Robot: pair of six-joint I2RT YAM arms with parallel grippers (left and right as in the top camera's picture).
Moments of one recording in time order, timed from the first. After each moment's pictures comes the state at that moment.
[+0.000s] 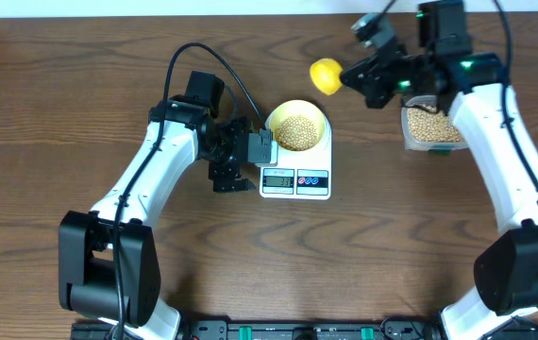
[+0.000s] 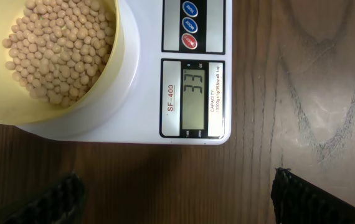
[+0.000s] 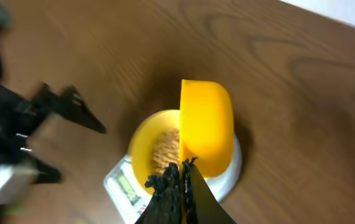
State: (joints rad) left arm -0.23 1.74 1.27 -0.92 0.48 1.37; right arm 0.14 1.78 1.64 -0.75 -0.74 -0.26
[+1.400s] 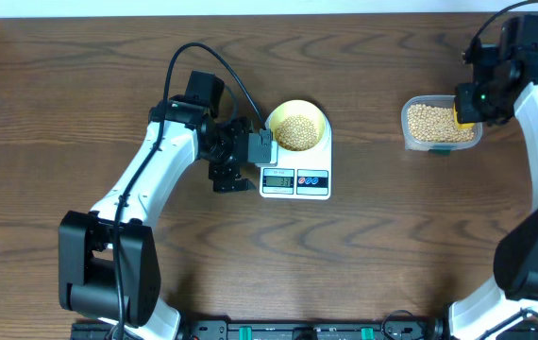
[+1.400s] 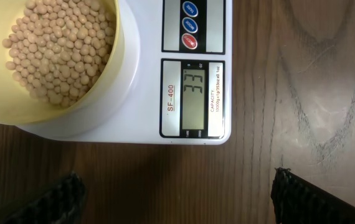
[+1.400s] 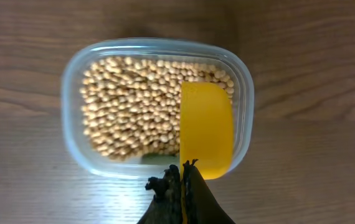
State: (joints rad) left arm -0.23 1.74 1.27 -0.92 0.48 1.37; right arm -0.14 1.83 1.63 -1.04 -0.02 -0.20
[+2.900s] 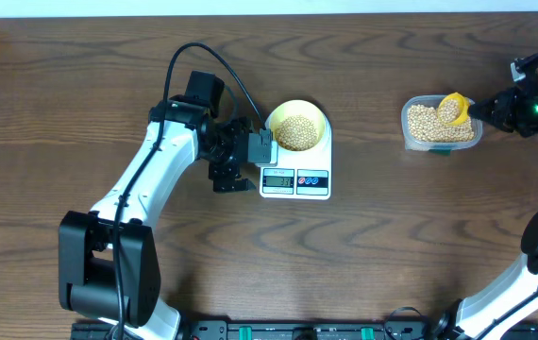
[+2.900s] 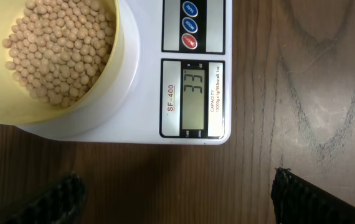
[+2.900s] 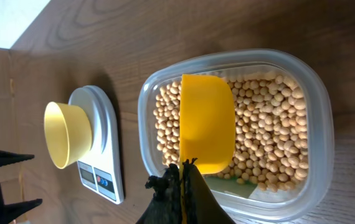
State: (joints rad) left arm -0.23 1.74 1.27 -0.92 0.48 1.37; right arm -0.47 1.99 1.63 -1.03 -0.80 -0.19
